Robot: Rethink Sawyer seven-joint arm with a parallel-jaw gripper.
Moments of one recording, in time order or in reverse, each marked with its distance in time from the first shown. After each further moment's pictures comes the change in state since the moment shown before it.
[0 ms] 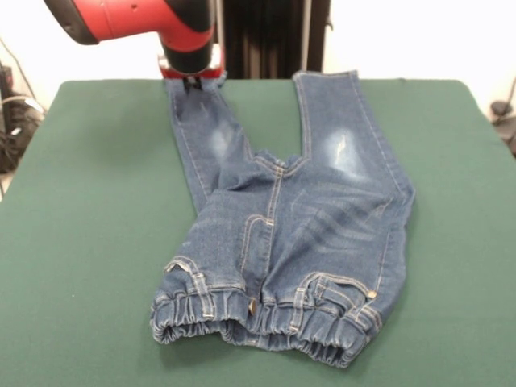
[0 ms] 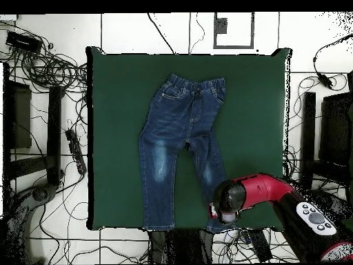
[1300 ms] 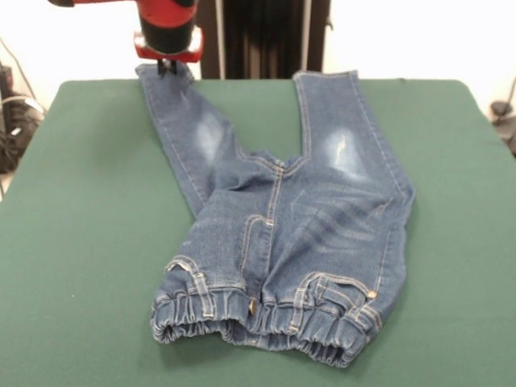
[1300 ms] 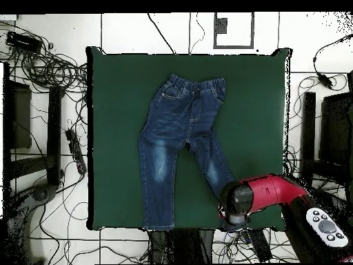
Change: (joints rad) arm 0.035 -0.126 -0.044 0.023 0.000 0.000 0.000
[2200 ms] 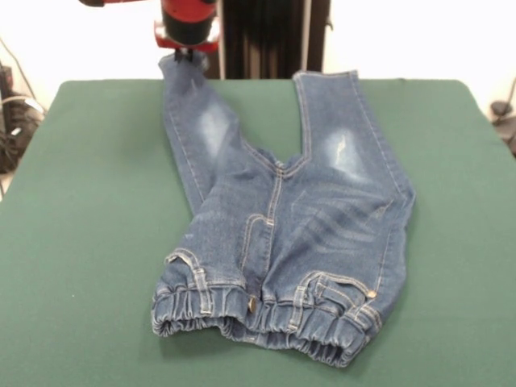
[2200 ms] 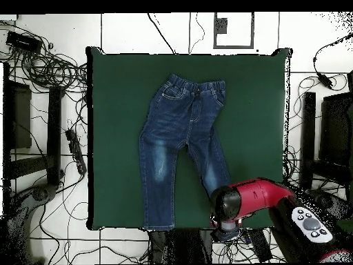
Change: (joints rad) arm 0.097 0.008 -0.082 0.036 0.043 0.000 0.000
